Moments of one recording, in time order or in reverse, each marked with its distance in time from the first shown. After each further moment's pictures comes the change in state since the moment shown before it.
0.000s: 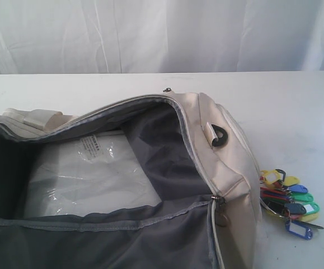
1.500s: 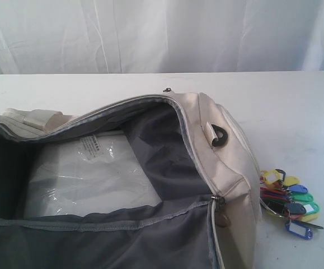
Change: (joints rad) left arm 0.000 0.000 0.000 0.000 0.000 0.000; right arm 0.000 0.000 0.000 -0.044 0.000 0.000
